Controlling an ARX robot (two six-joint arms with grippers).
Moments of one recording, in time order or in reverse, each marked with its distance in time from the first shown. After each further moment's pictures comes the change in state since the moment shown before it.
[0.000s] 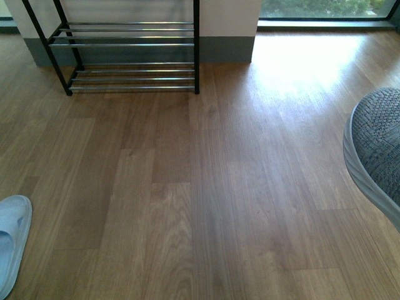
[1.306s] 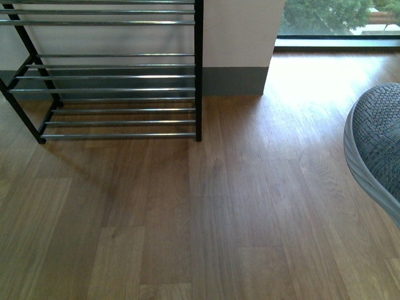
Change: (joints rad) left arm -0.001 0.000 0.000 0.000 0.001 -0.002; right arm 0.000 0.000 0.000 0.000 0.000 0.000
